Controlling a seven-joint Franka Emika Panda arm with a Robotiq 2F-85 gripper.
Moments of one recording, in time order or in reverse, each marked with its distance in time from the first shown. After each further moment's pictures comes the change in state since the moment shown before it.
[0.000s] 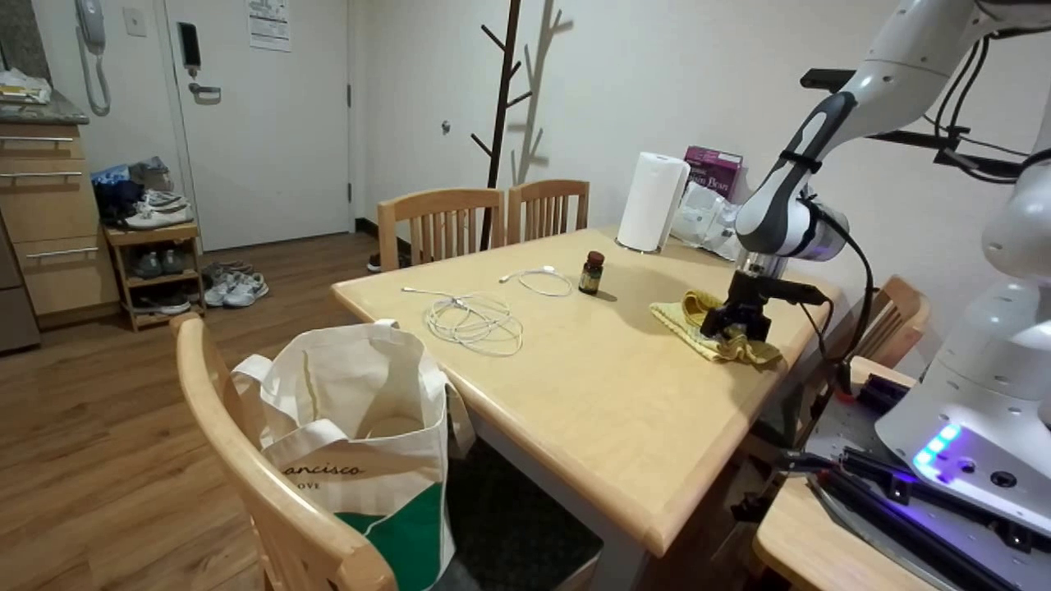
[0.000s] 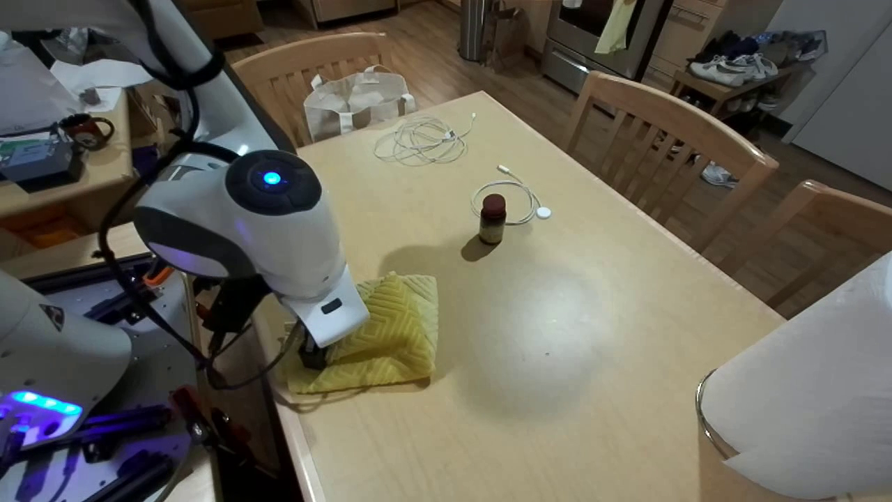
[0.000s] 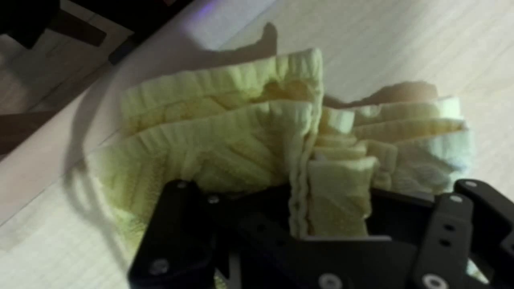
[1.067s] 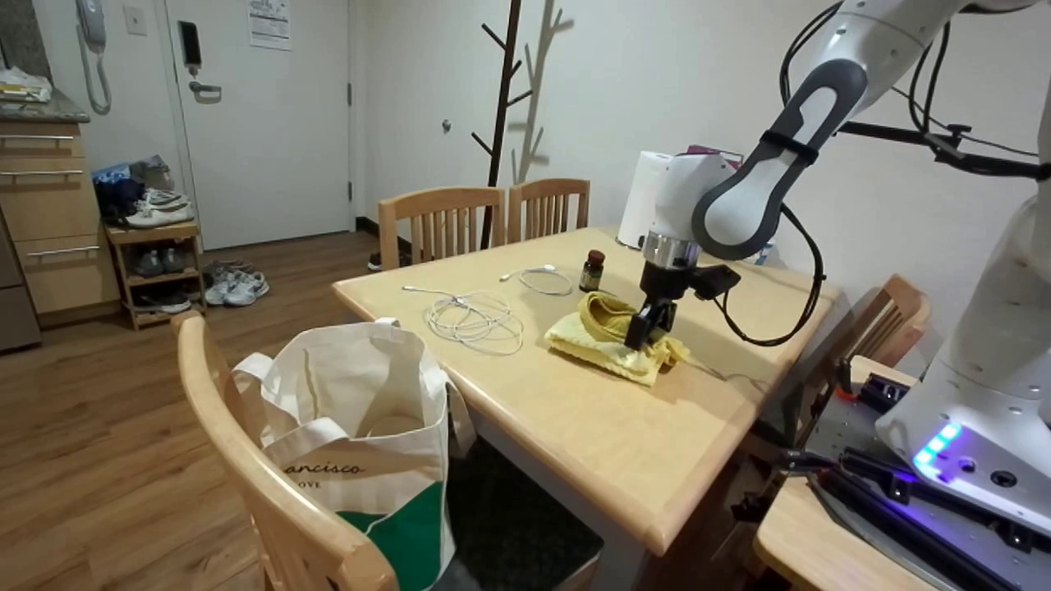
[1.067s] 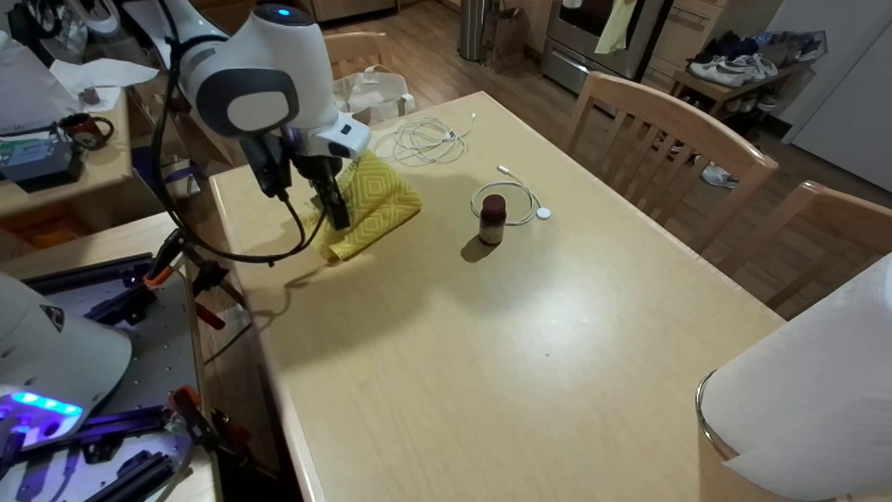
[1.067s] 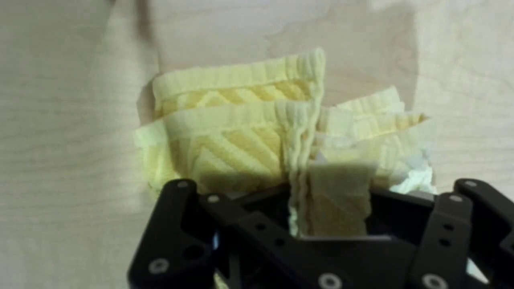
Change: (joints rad) arm 0.617 0.002 -0.047 0.188 -0.298 -0.112 0.186
